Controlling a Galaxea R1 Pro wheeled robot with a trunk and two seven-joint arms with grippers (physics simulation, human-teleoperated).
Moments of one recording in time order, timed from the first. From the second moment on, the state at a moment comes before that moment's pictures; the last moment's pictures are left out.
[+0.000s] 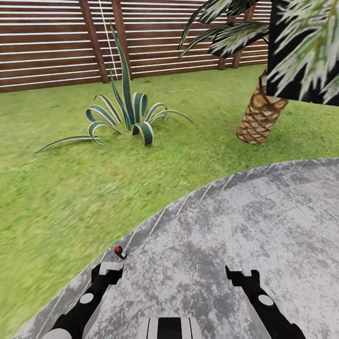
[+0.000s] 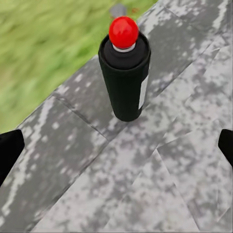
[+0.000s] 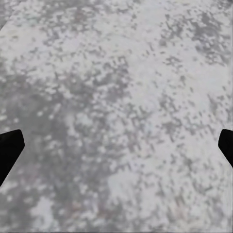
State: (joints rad) left arm -0.52 0.02 0.10 -0.41 -0.15 -0.27 -0.01; right arm -0.39 -0.10 0.00 -0.70 0.00 -0.08 0.00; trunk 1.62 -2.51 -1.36
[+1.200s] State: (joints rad) left arm -0.52 0.02 0.11 -0.41 -0.15 -0.27 0.00; right arm -0.39 -0.10 0.00 -0.70 0.00 -0.08 0.00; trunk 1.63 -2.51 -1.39
